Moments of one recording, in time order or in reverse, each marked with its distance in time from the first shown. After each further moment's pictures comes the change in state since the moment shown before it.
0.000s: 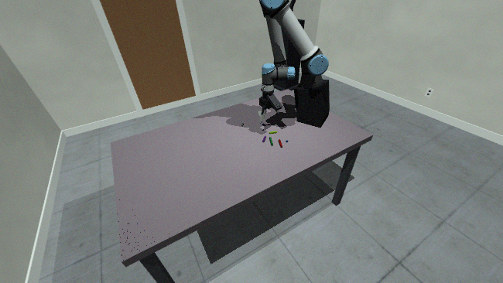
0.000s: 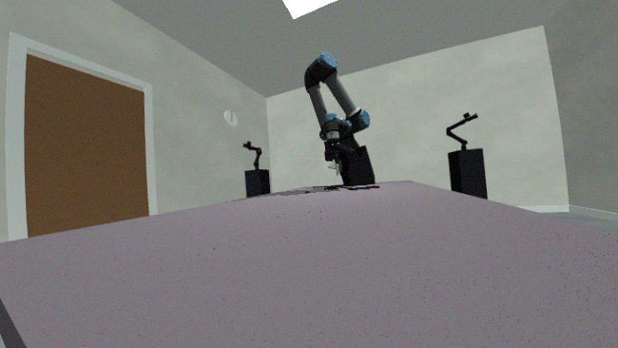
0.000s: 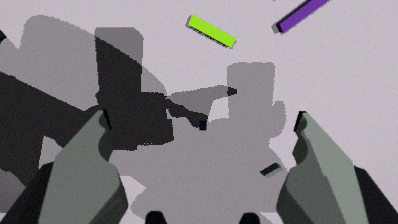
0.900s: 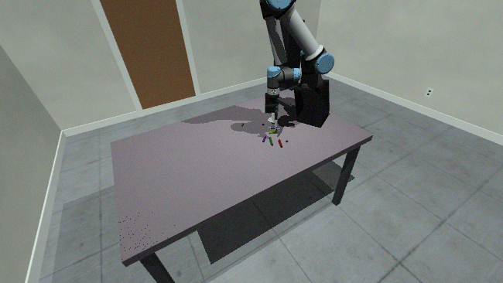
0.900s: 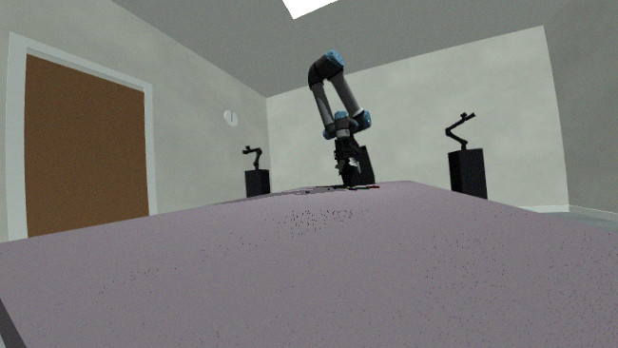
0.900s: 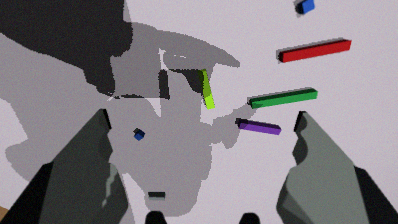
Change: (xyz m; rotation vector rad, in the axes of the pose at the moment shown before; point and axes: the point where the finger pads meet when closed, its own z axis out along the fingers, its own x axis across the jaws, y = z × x) arm -0.005 -0.056 0.001 0.007 -0.002 -0.866
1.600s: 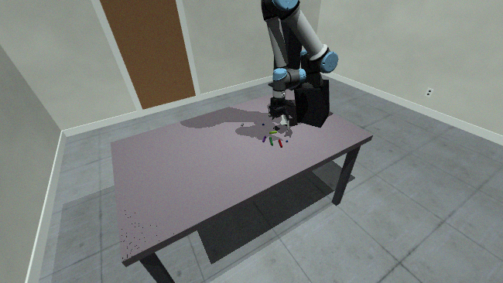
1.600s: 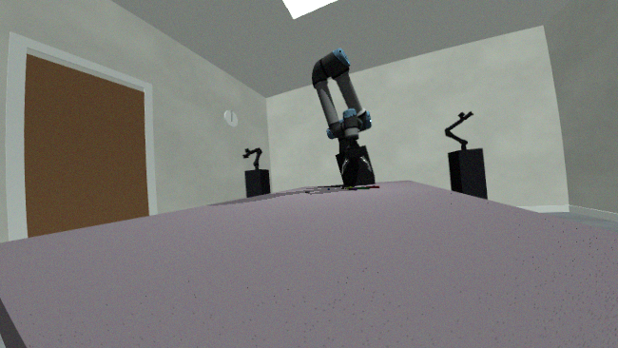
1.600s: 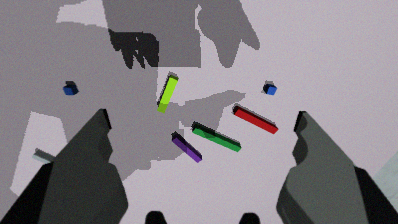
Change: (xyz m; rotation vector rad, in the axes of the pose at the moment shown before) arm 0.025 -0.030 0.001 0.002 -0.002 -0.694
